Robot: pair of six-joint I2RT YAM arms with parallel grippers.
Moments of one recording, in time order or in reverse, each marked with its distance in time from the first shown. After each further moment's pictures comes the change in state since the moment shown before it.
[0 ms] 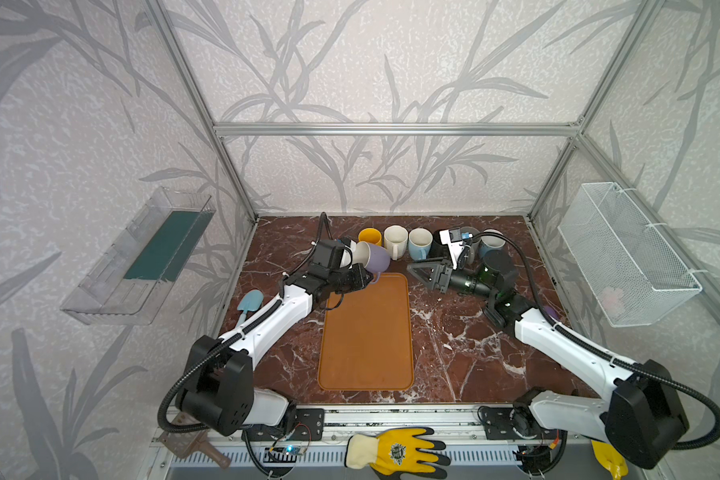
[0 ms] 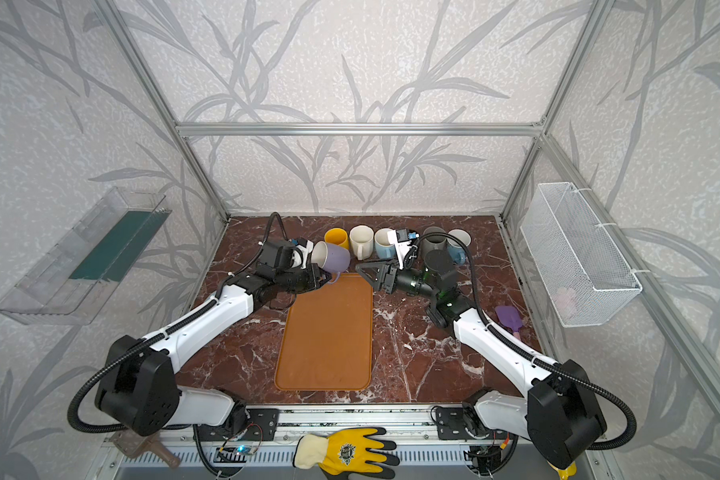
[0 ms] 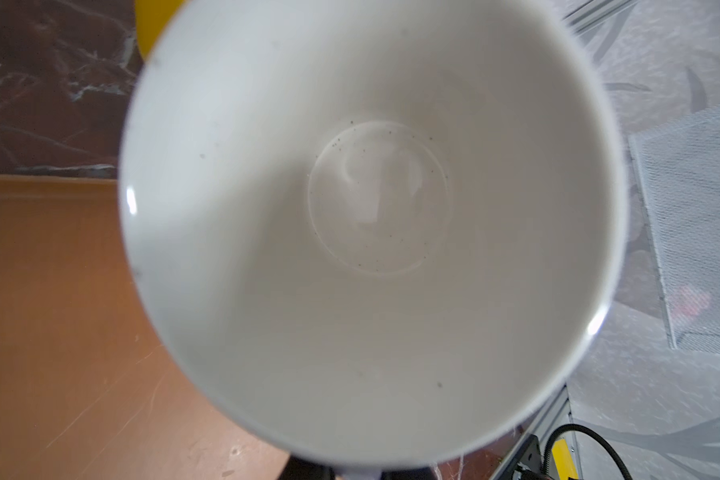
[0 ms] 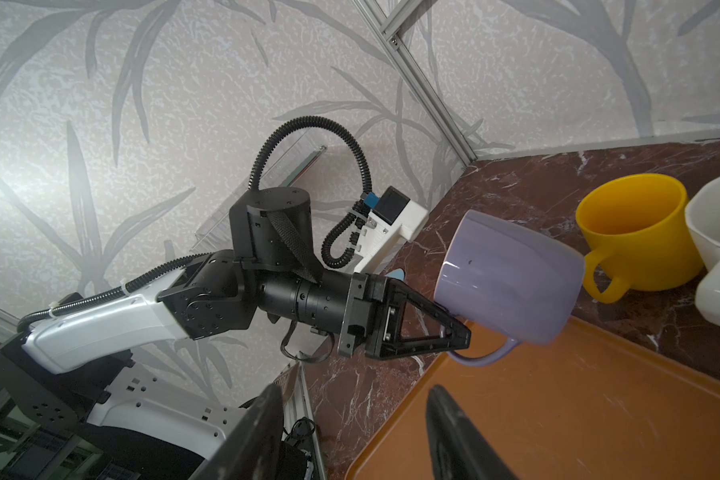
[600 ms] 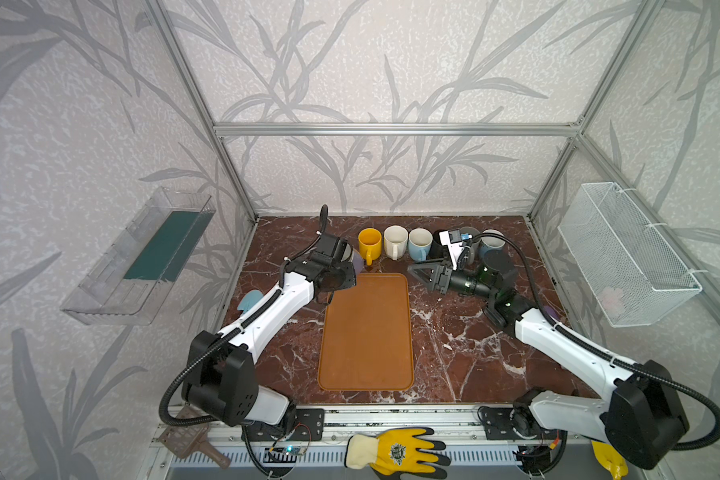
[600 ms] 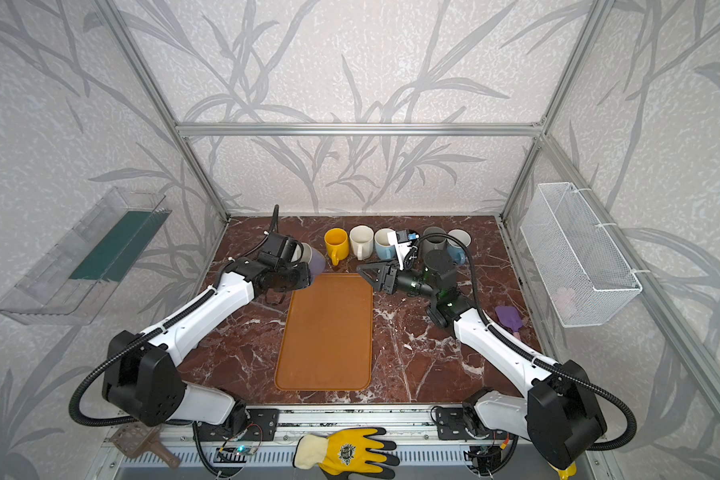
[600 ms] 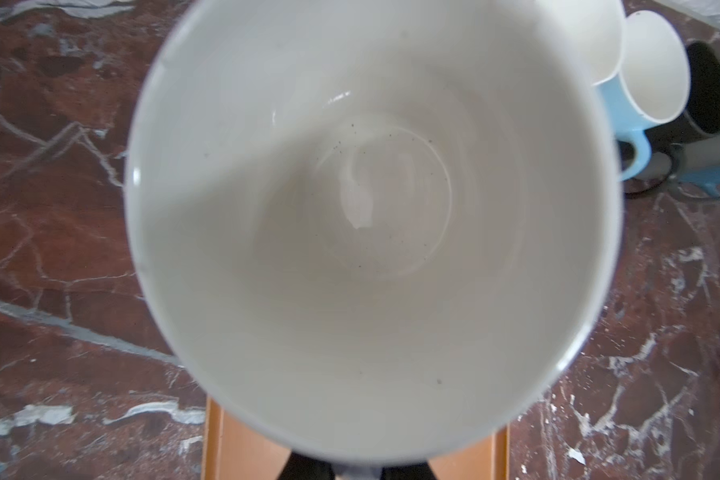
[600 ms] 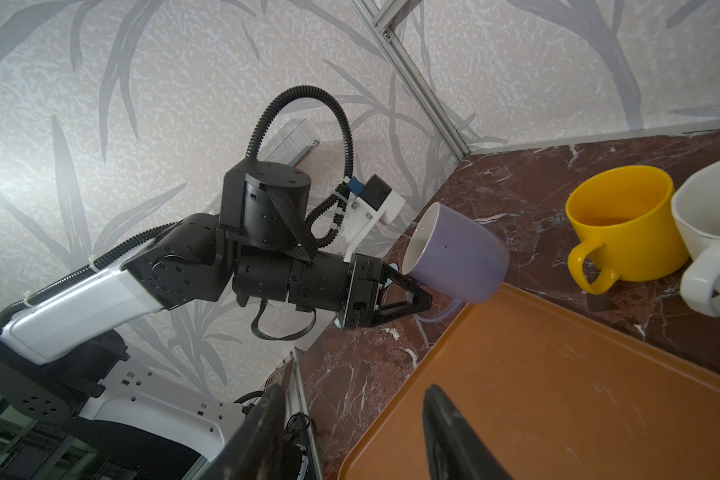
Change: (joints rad) left arm 0.000 0.051 0.179 -0.381 -0.394 0.086; right arm -0.005 -0.001 -0.002 -0.026 0.000 -0.015
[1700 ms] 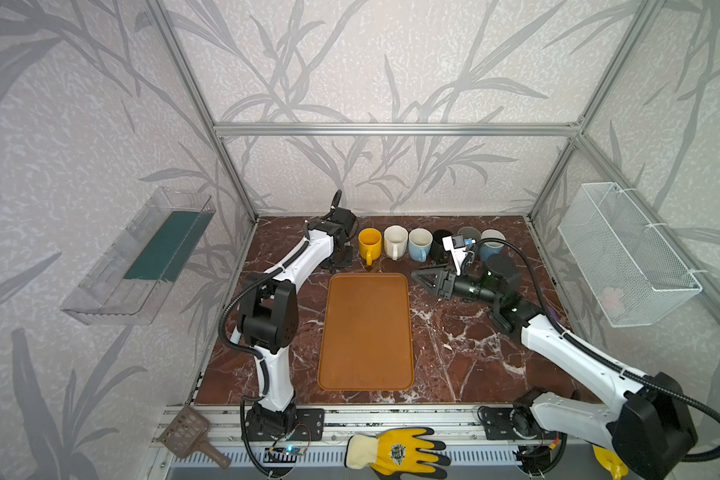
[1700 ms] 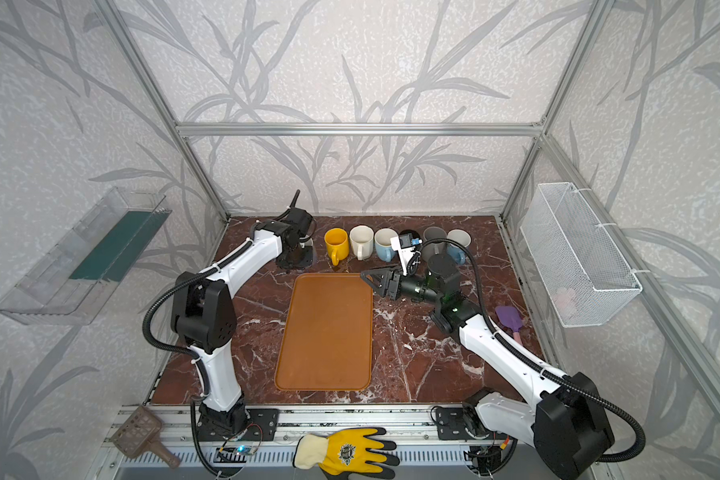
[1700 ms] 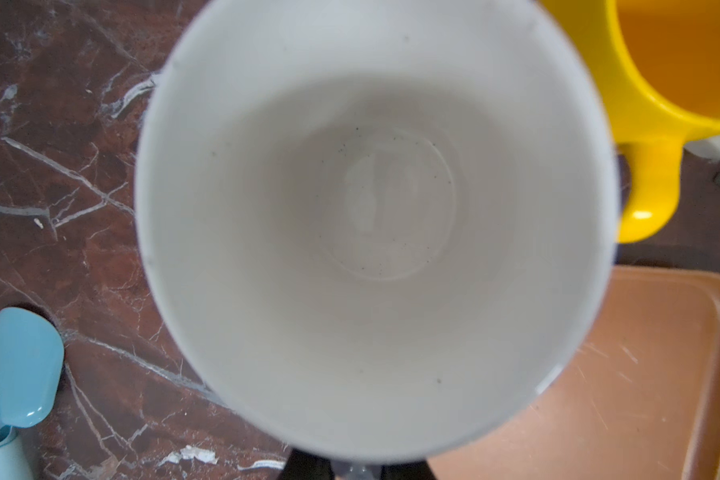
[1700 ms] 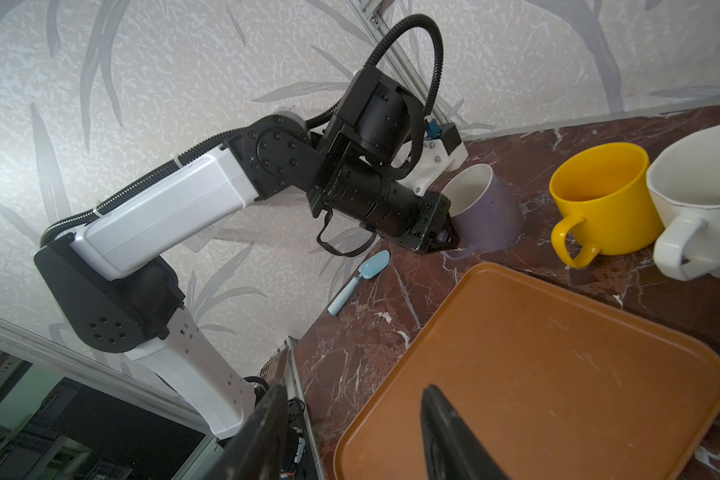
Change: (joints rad) left arm 0.089 0.498 0.507 -0.277 -0.138 0.197; right arm -0.005 -0.065 -0.032 -0.084 0.008 -0.027
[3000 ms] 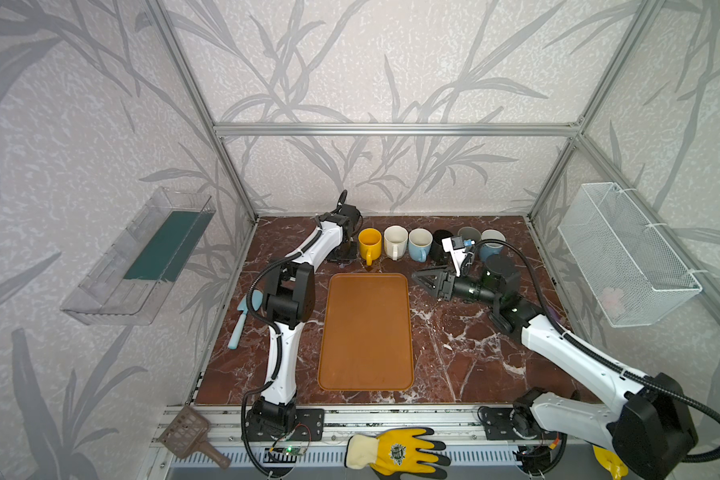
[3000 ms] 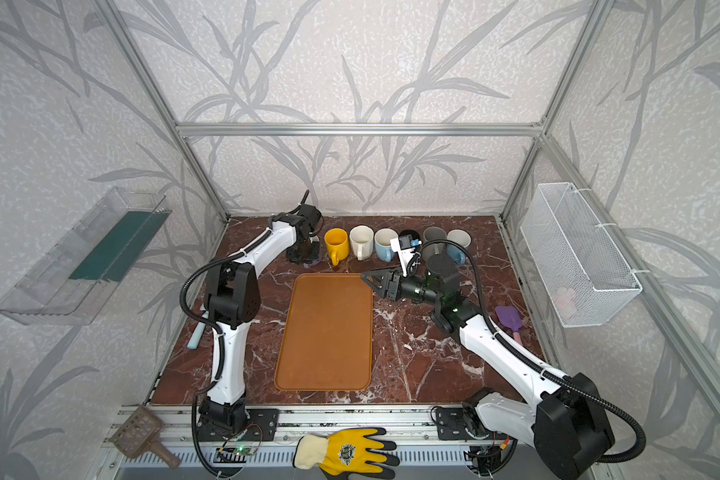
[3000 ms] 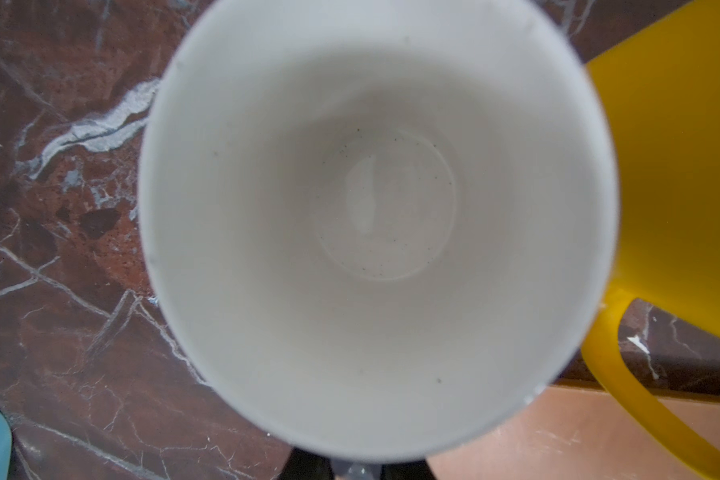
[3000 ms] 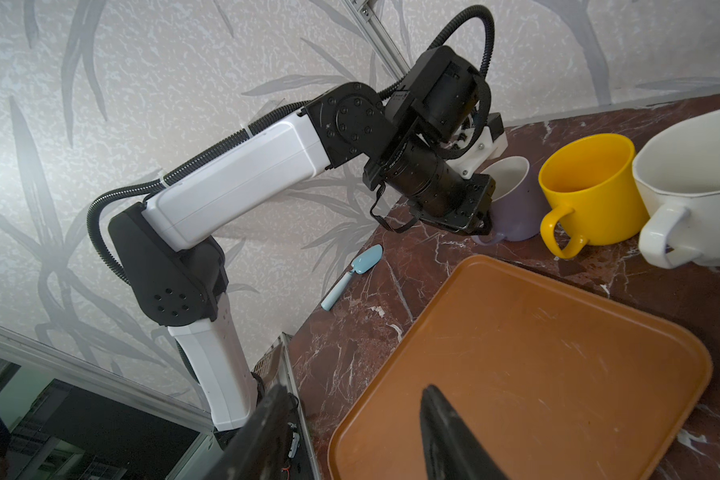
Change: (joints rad) left arm 0.015 0.274 0.269 -0.064 0.005 0.009; right arm -0.001 -0.002 0.000 -0.030 0.010 -0.019
